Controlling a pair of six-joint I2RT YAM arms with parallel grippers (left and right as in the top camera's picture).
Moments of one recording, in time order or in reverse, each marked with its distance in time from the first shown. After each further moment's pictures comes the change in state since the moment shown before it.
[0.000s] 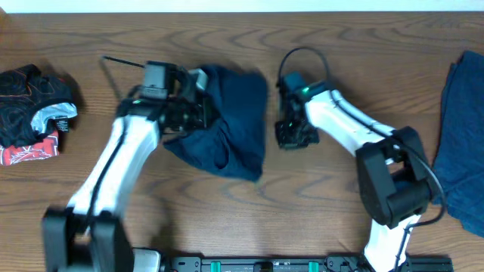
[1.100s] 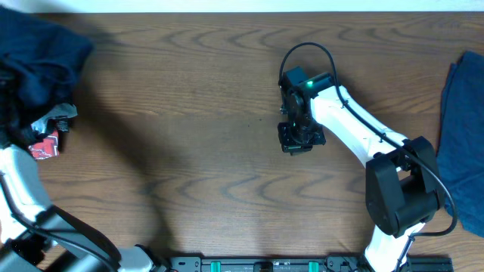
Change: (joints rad) left arm 0.896 0.058 0.057 0.780 -0.075 -0.662; right arm 0.031 -0.049 0.048 -0.220 -0.011 -0.043
